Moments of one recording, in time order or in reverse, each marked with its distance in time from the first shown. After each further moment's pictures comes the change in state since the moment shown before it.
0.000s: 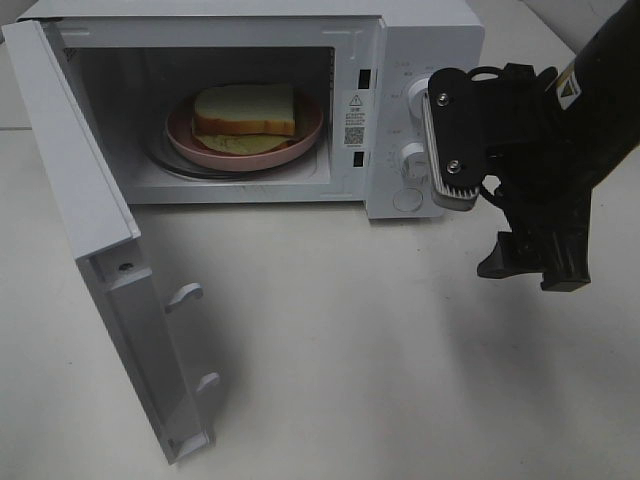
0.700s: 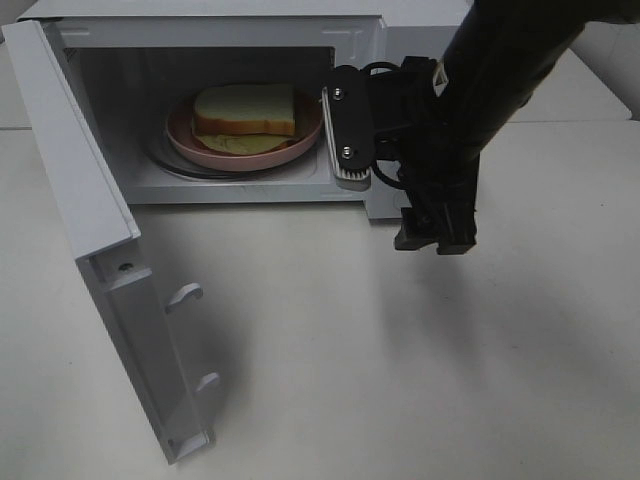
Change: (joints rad) left arm 0.000 0.000 0.000 0.000 0.000 0.000; right arm 0.085 0.249 -0.227 -0.027 -0.024 0.000
